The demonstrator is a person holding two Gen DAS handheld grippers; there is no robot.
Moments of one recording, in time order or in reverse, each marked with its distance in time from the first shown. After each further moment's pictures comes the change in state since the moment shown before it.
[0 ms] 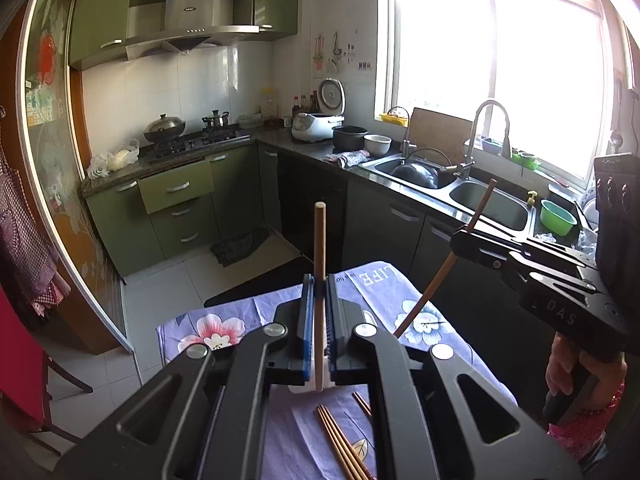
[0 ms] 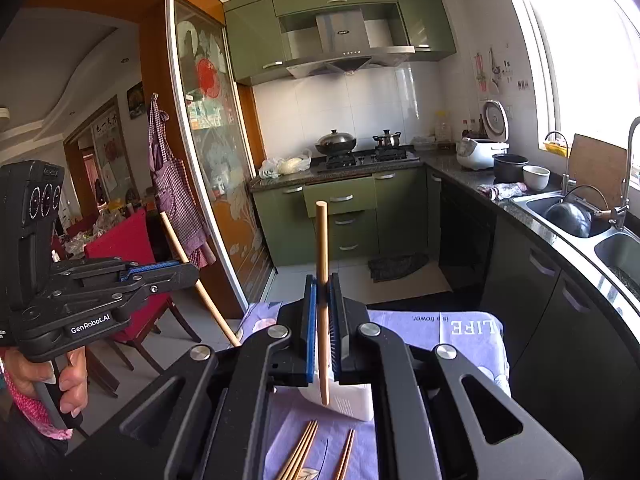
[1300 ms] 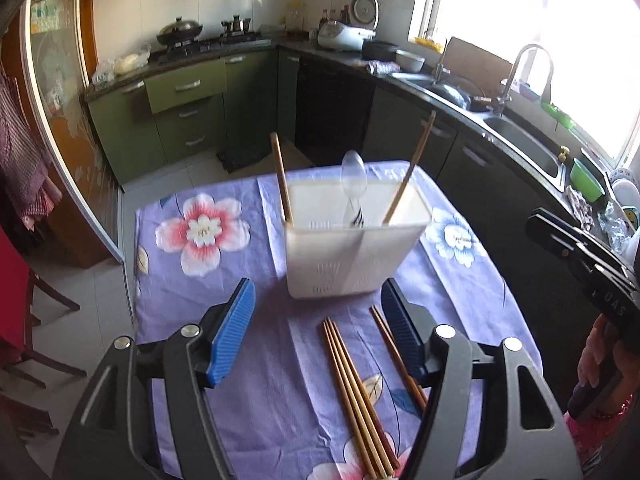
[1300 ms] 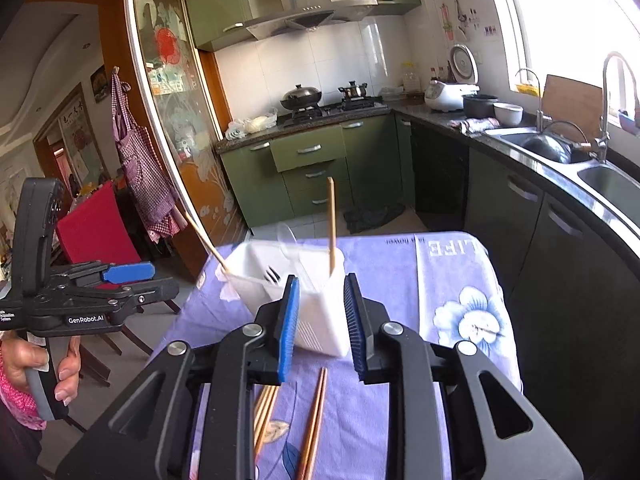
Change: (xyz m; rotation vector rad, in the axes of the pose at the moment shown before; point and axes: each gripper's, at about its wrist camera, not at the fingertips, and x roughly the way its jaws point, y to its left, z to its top) left arm 0.092 0.019 -0.135 -0.129 0.352 -0.001; right arm 0.031 -0.052 -0.148 0.096 0.196 -0.101
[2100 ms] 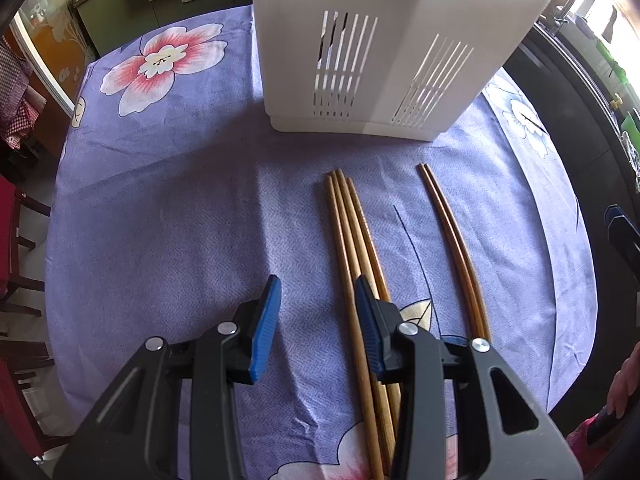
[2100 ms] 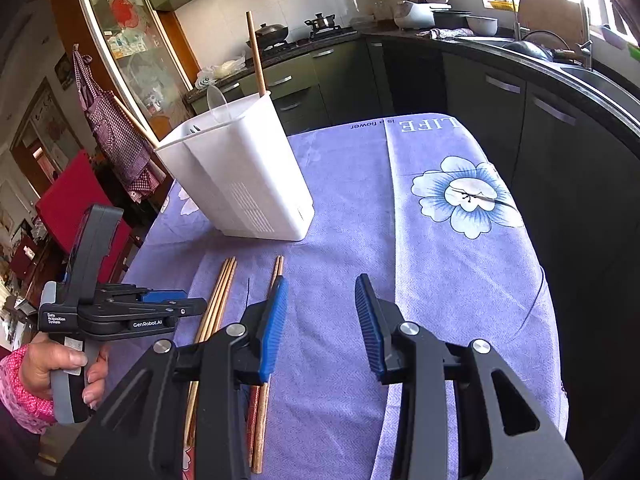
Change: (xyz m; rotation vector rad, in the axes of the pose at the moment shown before) left arm 0.138 -0.005 -0.079 -0.075 0.351 0.062; right arm 0.041 -0.045 -0.086 0.111 0.178 0.006
